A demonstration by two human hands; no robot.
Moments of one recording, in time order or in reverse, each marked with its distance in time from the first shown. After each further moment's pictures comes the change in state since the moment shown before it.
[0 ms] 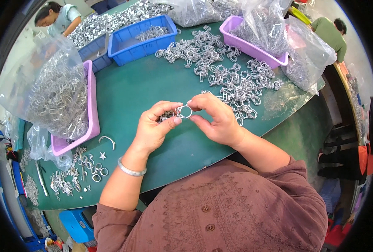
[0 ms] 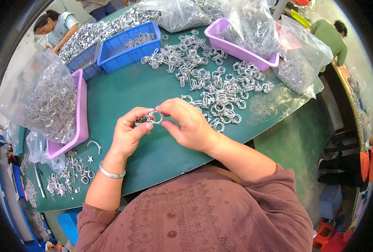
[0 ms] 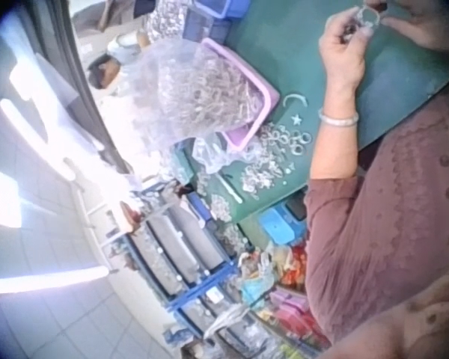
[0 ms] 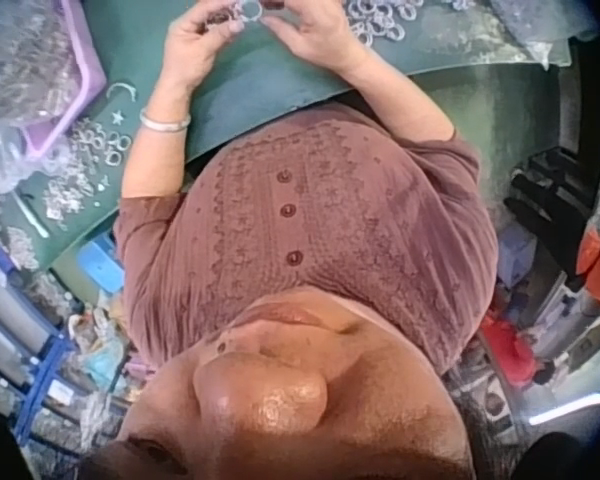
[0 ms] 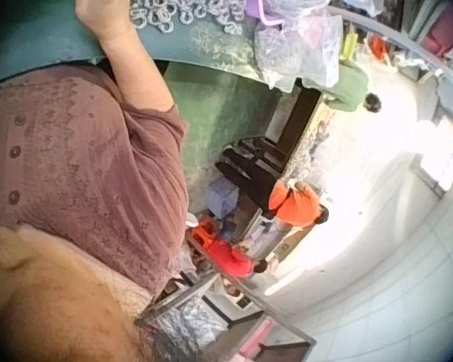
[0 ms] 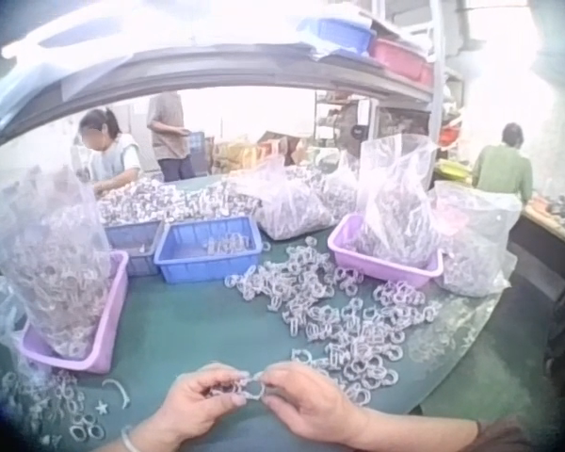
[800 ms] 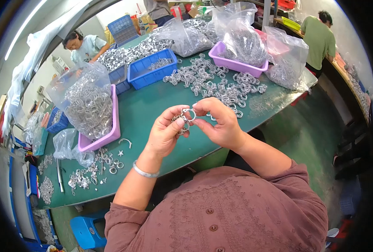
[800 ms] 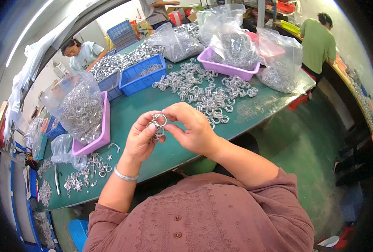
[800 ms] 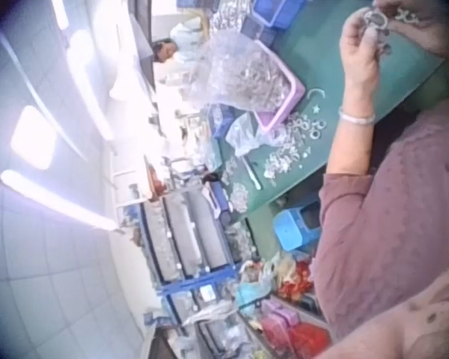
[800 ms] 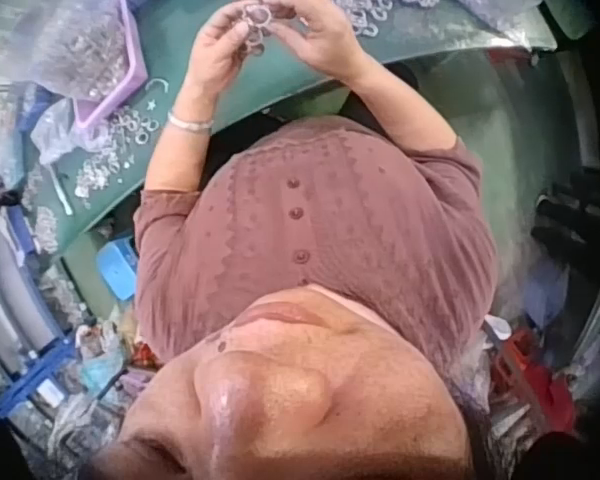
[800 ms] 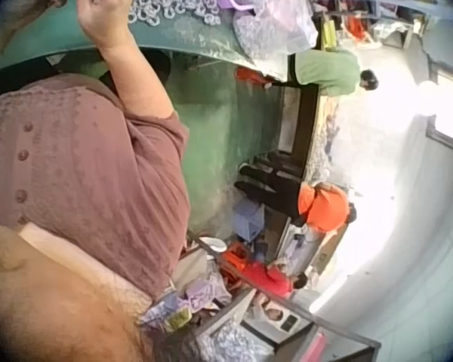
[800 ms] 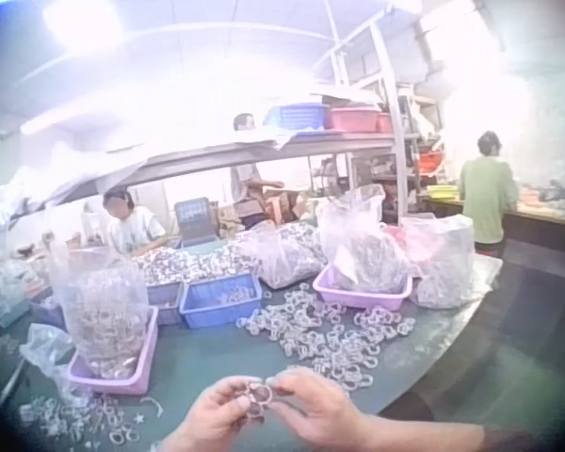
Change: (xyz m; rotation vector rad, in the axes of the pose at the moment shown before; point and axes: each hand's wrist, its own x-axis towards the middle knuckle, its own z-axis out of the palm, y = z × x) left_hand -0.033 0.055 0.055 -0.390 -0.200 0.063; right_hand -0.015 -0.078 -0.040 0.054 0.209 -0.148
